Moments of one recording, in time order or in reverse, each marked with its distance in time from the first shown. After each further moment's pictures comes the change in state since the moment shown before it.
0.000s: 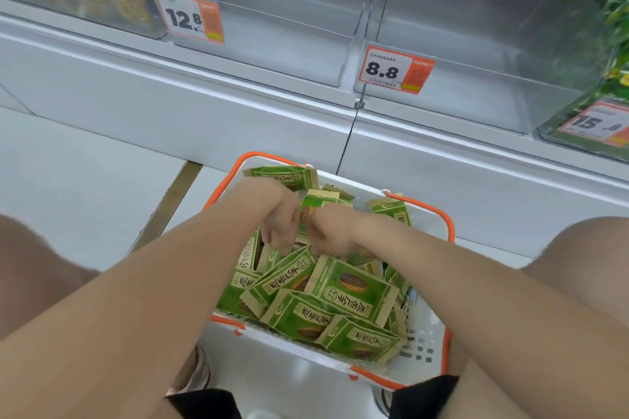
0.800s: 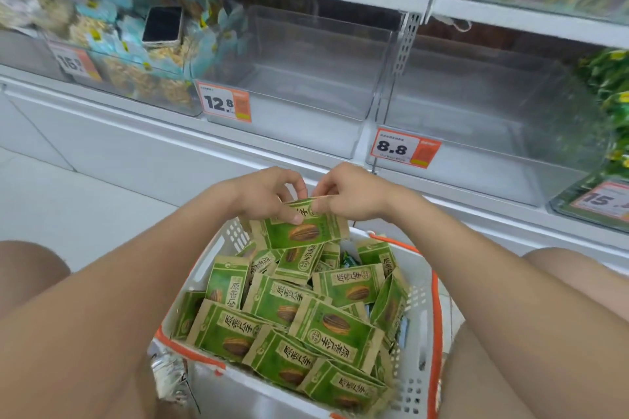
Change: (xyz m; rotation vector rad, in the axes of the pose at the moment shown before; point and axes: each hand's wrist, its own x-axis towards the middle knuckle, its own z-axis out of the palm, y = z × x) left_hand -0.060 -0.062 -0.067 -0.627 0.595 0.305; right_hand -0.017 0.006 -0.148 0.403 0.450 -0.018
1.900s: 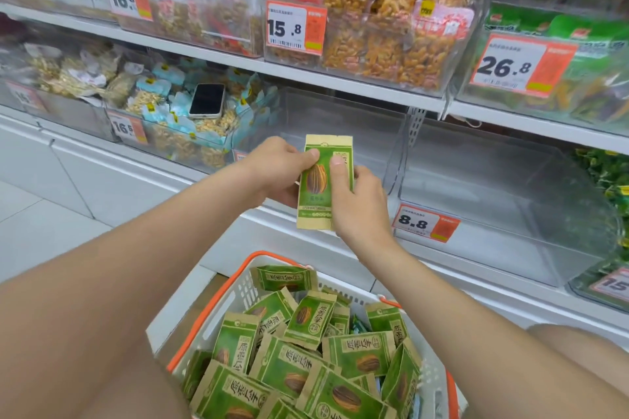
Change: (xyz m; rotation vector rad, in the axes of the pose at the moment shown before) left_hand -0.042 0.085 -0.095 -0.445 0.476 0.036; right_hand 0.023 -0.090 -0.016 0.461 0.812 0.014
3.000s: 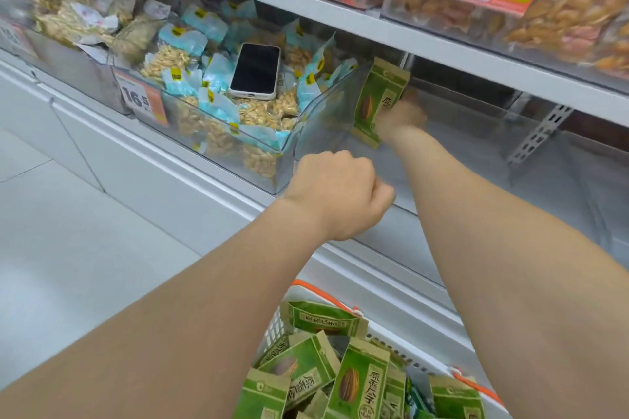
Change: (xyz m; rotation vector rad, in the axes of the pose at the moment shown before) left_hand 0.127 -0.073 -0.046 0.996 0.273 0.408; right_hand 0.291 0.028 0.187 -0.510 -0.031 0.162
